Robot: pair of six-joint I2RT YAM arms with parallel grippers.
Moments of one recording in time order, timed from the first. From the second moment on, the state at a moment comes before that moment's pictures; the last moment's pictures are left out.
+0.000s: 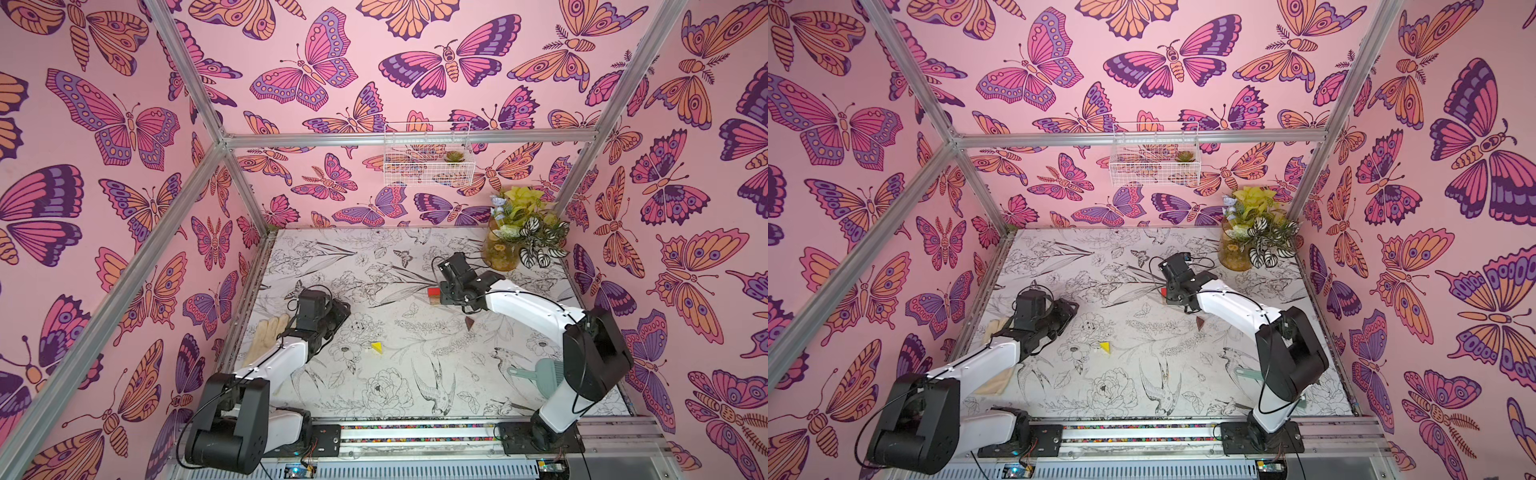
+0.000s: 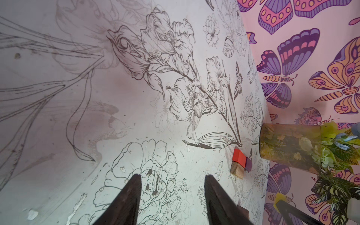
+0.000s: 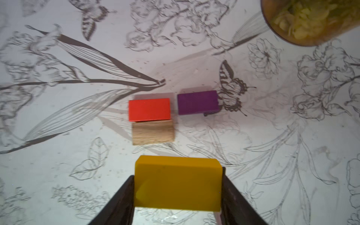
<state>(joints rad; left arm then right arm) -0.15 1.28 0.51 0.05 0.20 -1.00 0.57 1.68 1.19 -0.58 0.32 0.54</state>
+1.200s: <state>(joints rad) -0.15 1.26 0.51 0.05 0.19 -1.00 0.44 1.87 1.12 -0.35 0.21 0.36</state>
